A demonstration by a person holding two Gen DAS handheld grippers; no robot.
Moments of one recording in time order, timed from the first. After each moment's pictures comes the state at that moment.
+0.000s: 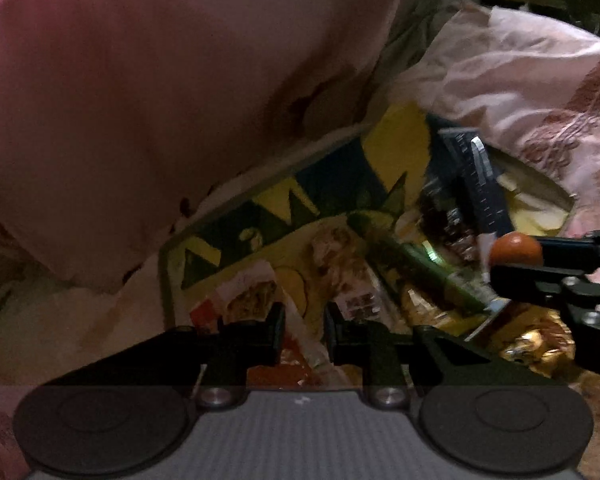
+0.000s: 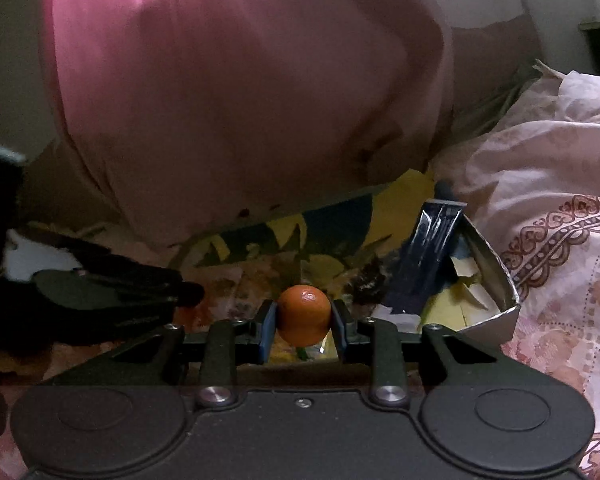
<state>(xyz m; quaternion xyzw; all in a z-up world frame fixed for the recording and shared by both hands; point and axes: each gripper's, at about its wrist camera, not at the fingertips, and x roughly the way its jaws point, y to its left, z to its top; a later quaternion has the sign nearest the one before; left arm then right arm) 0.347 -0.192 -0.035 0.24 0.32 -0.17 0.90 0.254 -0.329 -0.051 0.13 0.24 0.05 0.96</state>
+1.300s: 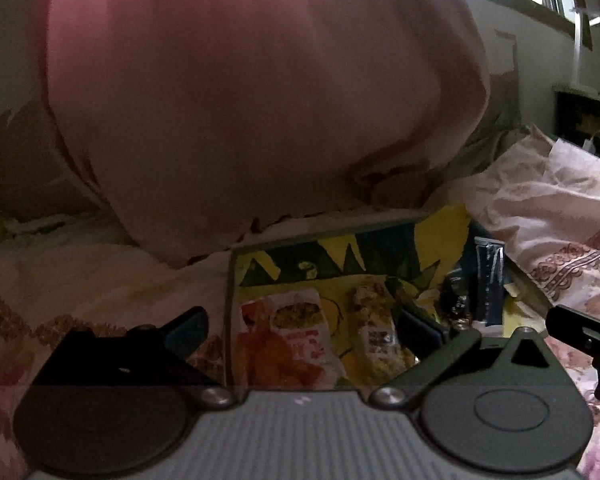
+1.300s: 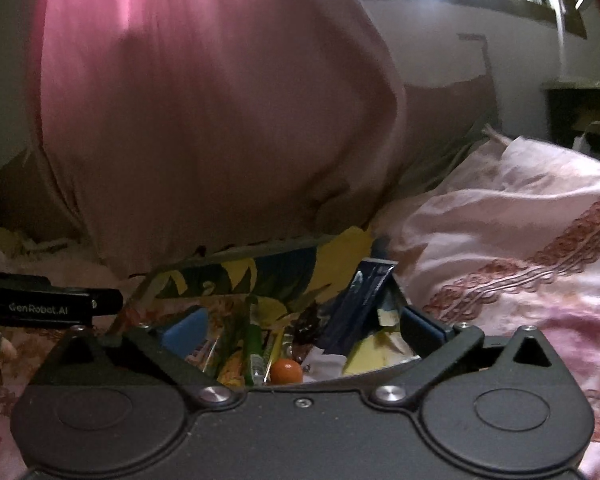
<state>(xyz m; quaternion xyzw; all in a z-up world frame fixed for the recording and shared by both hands) 0.279 -0.145 0.020 0.07 0.26 -0.09 0.96 0.201 -0.342 0.000 0.09 0.19 -0.03 0.98</state>
